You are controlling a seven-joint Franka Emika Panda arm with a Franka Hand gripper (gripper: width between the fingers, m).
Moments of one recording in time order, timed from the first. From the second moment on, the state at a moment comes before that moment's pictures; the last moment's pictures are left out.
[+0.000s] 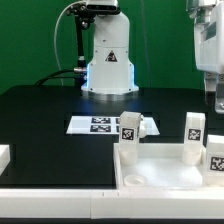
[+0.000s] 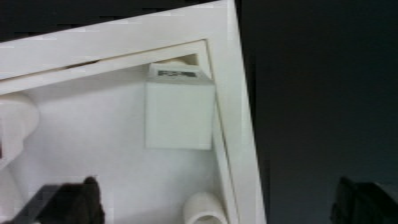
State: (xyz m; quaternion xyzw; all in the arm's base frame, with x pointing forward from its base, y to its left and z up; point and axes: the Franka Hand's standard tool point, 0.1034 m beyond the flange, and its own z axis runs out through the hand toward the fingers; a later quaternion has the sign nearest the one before) arm 0.641 0.097 0.141 -0.66 0.75 -0.05 0.07
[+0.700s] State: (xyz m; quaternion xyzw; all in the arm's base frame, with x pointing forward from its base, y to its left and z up) arm 0.601 0.066 0.164 -0.78 0.62 -0.06 0.08
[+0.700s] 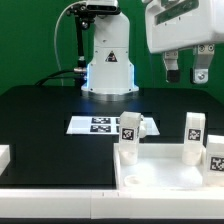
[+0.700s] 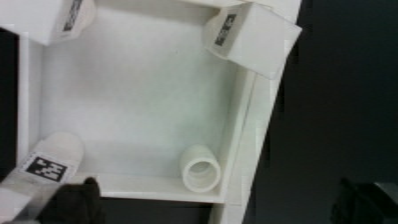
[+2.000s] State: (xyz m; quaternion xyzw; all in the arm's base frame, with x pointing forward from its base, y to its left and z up) arm 0.522 0.047 0.127 -0.94 0.34 -0.08 0.04
